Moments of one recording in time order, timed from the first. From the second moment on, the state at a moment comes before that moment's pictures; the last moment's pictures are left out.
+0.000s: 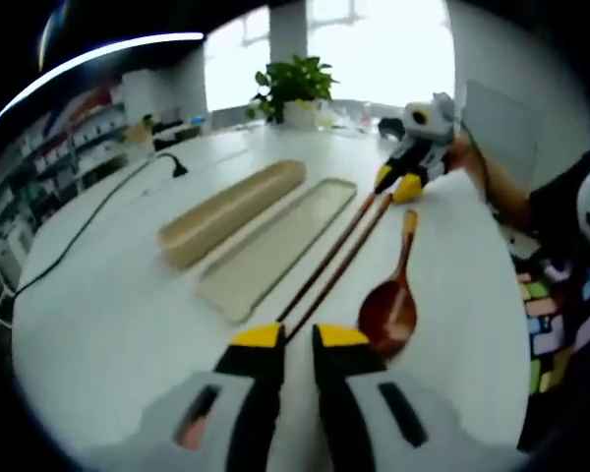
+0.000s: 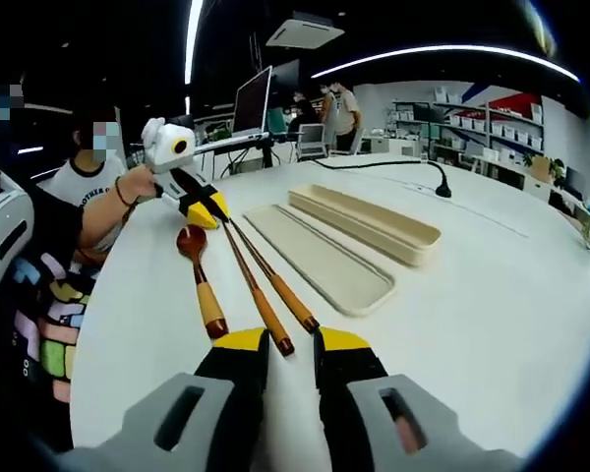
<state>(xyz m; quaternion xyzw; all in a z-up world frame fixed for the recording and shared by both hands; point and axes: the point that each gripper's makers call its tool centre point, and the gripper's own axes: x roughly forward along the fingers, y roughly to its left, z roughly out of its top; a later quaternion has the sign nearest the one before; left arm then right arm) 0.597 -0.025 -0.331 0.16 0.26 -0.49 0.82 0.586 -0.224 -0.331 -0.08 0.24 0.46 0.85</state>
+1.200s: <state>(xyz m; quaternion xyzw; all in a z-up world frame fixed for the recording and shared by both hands) 0.599 -0.028 -0.316 0.16 0.20 -0.51 0.82 0.574 -0.211 -0.311 0.02 0.21 0.46 0.86</state>
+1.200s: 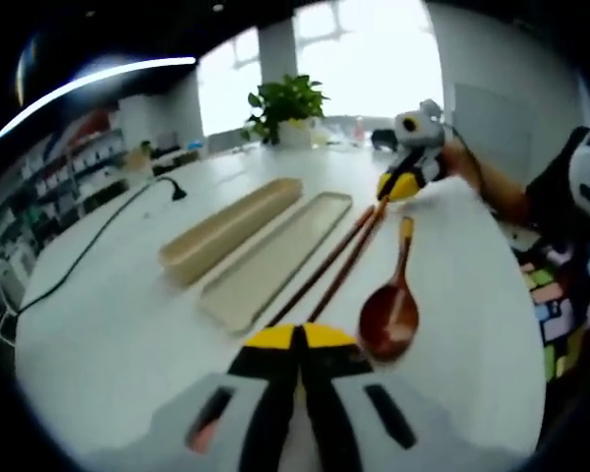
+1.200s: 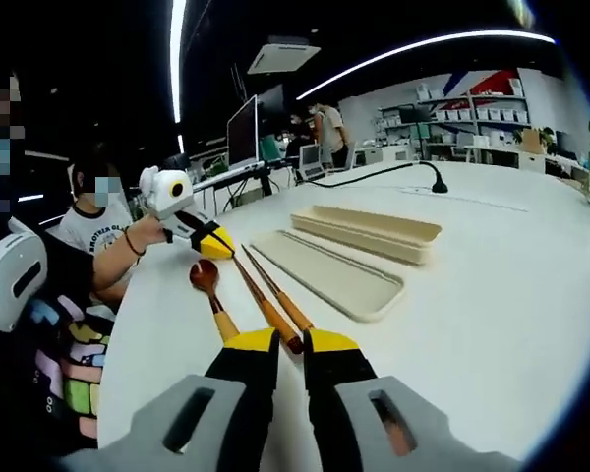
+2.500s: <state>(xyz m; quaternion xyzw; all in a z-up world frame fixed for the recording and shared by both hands) 0.606 -0.031 -0.334 0.40 0.34 -0.53 0.66 0.581 -0.205 -0.294 0.03 0.20 0.47 0.86</state>
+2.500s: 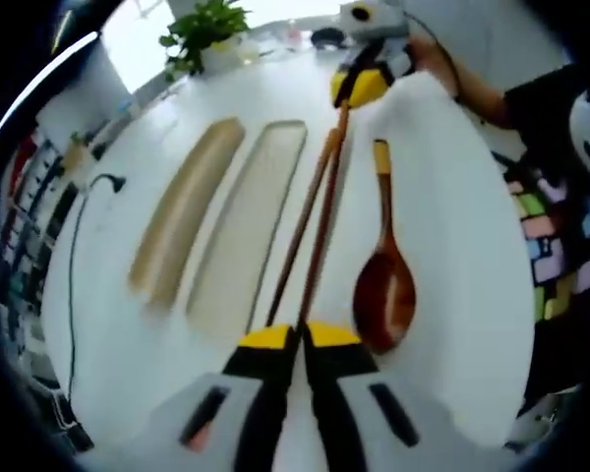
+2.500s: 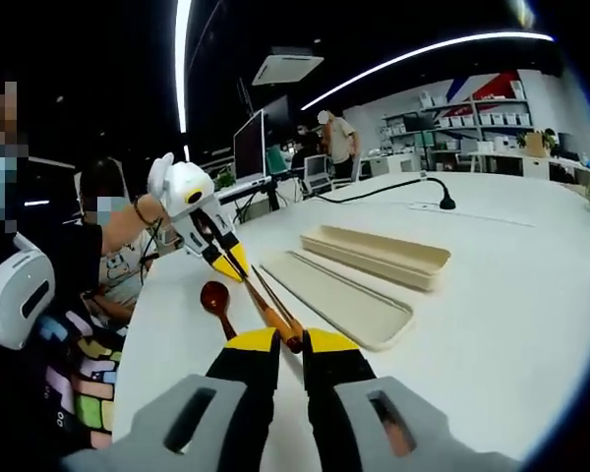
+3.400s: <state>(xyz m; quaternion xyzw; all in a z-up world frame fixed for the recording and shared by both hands) 0.604 -0.028 -0.330 0.42 0.38 -0.56 0.60 0.585 -0.204 -0.292 0.05 0.20 0.48 0.85</state>
